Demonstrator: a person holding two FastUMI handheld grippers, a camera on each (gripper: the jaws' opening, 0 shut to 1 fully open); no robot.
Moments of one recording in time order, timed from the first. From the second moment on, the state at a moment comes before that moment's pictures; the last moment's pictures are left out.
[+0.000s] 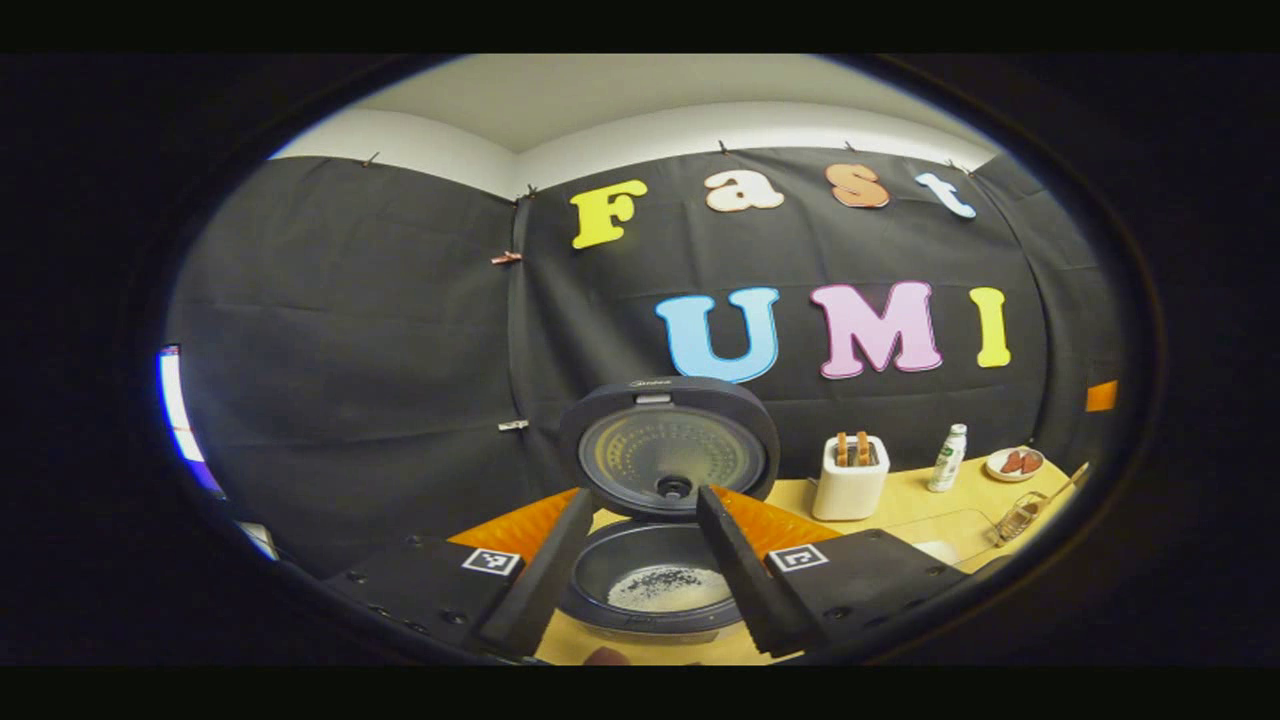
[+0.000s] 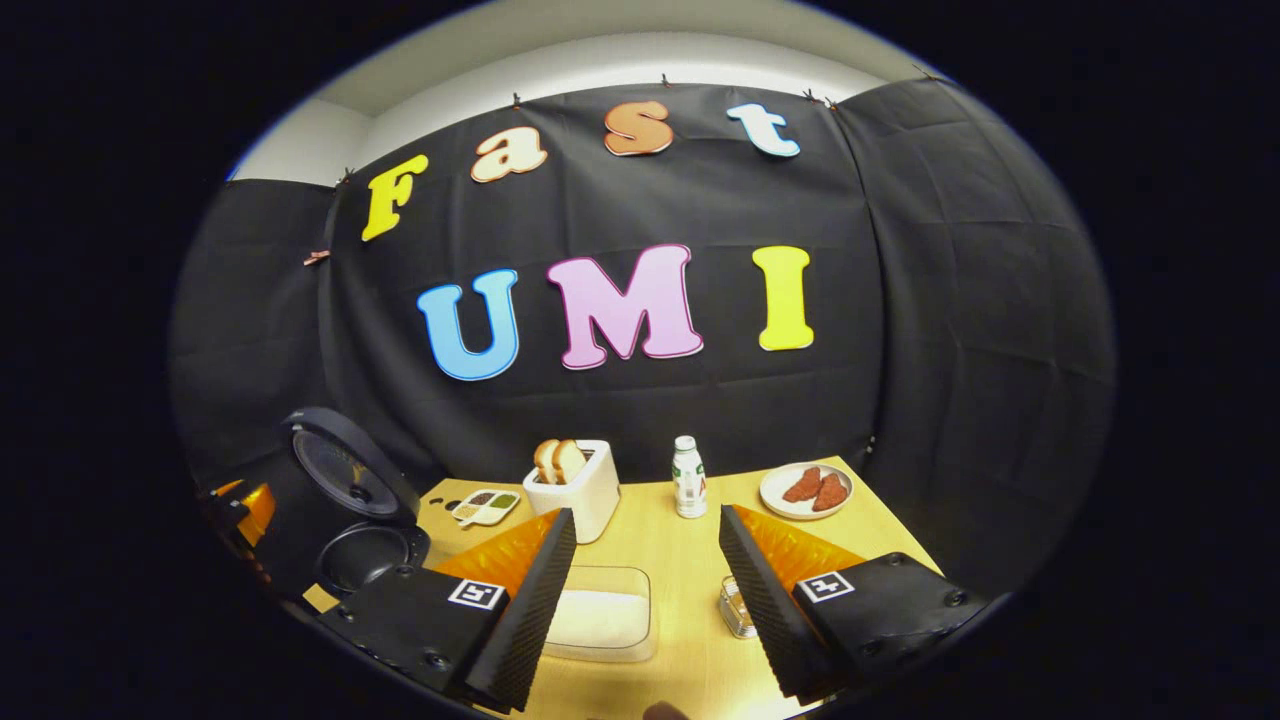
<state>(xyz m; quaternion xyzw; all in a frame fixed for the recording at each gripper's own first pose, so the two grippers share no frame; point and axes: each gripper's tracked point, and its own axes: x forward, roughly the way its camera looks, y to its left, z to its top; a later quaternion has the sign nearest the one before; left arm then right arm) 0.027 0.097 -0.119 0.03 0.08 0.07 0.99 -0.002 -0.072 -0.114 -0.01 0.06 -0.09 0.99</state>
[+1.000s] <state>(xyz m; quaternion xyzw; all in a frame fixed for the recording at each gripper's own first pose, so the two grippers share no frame) -0.001 0.071 -0.108 0.04 0.10 0.11 0.99 0.008 -0.273 -0.219 0.01 0.15 -0.23 0.96</state>
